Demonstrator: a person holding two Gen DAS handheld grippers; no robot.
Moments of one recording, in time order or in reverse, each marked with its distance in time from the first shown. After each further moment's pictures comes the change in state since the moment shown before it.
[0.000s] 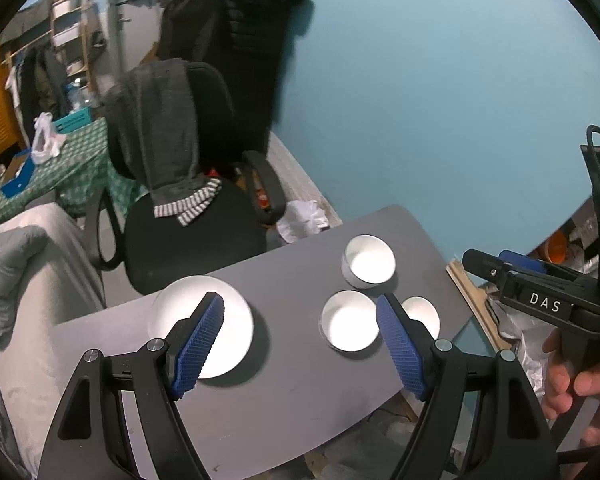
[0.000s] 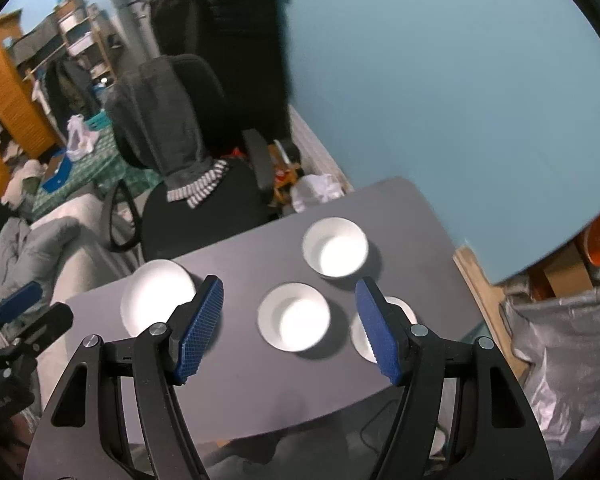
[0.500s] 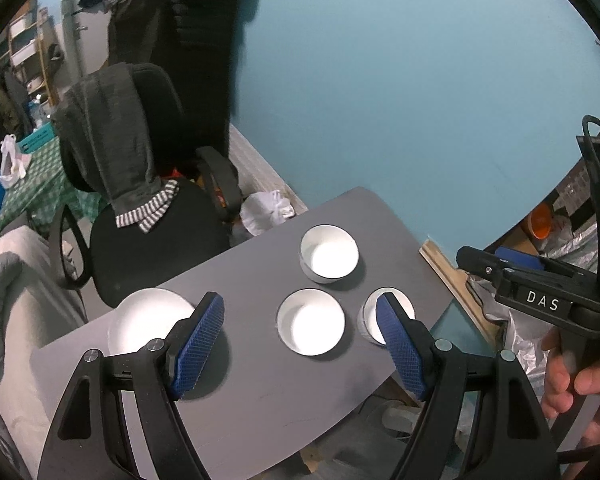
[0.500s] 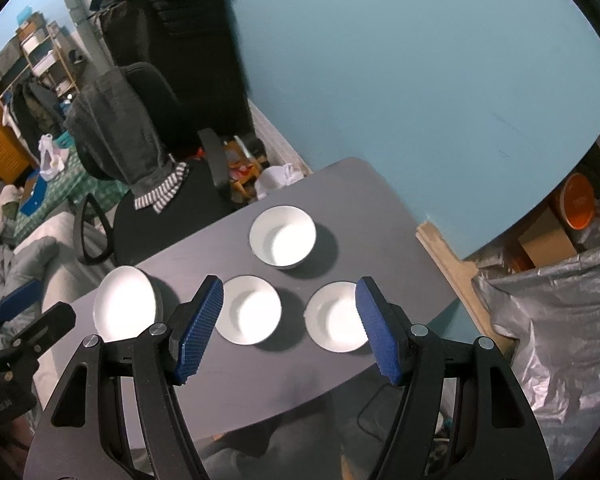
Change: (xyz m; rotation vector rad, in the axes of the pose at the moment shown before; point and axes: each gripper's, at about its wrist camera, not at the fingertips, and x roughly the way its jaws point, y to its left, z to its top) left arm 0.031 -0.055 0.013 0.097 0.056 -0.069; right arm 0.000 -0.058 -0.005 0.105 0.028 -0.058
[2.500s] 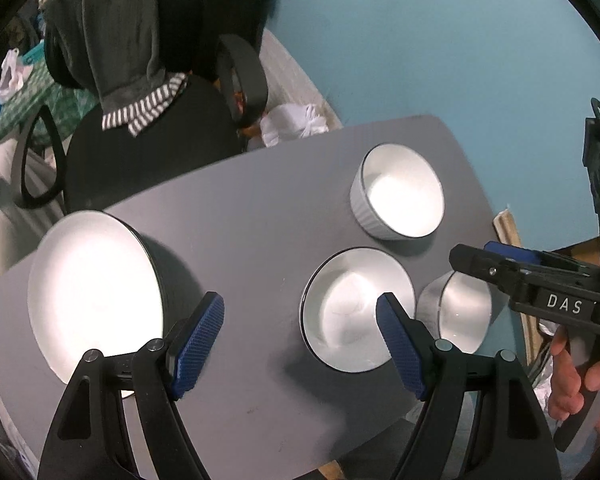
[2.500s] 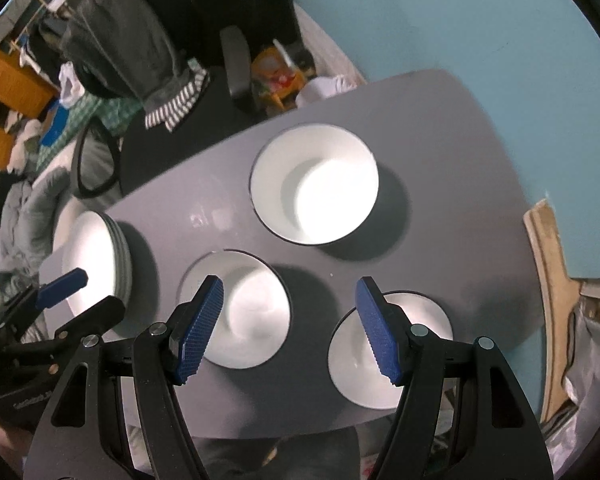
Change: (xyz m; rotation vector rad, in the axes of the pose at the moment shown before) left arm 0.191 0.048 -0.037 -0.194 0.270 0.053; right arm 0.195 -0.007 -0.002 -0.115 0.322 0.188
